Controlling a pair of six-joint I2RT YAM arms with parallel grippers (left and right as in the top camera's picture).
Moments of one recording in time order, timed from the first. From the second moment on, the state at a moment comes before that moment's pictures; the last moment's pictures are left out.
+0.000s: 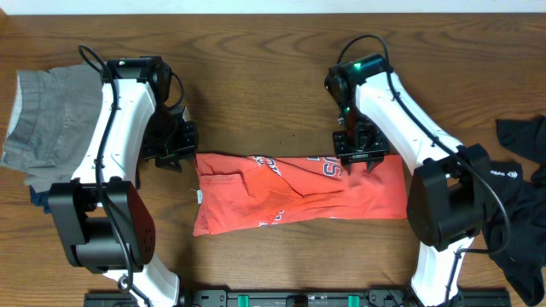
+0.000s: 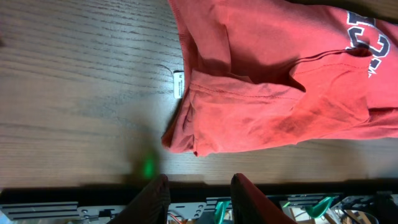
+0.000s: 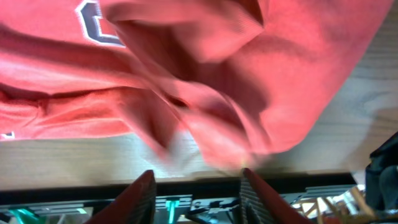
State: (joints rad) left arm 0.01 1.84 1.54 -1.53 0.19 -0.15; right arm 0.41 2.04 1.69 -1.60 -0.02 0.35
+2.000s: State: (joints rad) left arm 0.01 1.84 1.54 -1.53 0.19 -0.15; right arm 0.38 2.00 1.44 -1.33 -0.28 0.09
